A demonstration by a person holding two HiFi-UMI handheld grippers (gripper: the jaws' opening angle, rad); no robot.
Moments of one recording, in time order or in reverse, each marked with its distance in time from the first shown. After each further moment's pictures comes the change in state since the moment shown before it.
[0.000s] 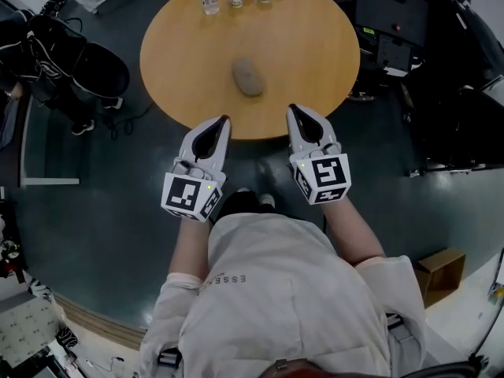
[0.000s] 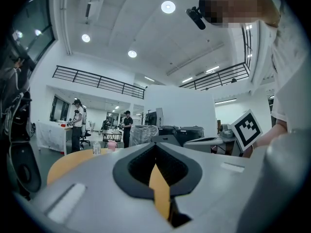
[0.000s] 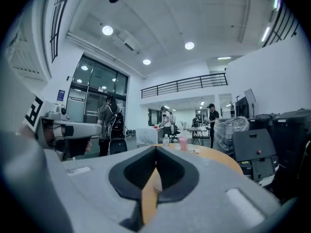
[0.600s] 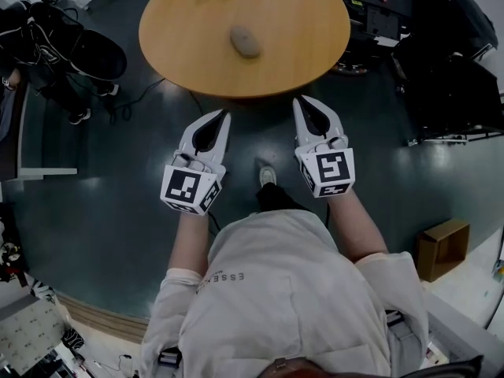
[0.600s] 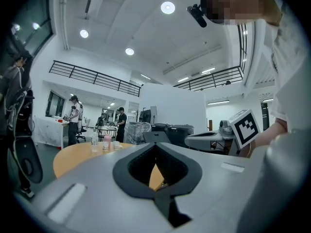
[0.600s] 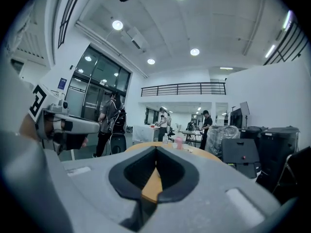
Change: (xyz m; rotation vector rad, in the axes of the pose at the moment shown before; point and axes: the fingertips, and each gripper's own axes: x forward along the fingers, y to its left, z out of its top) left arm -0.108 -0.062 -0.015 -0.016 0.031 -0.064; right arm -0.114 0.063 -0.012 -0.110 -0.003 -0.073
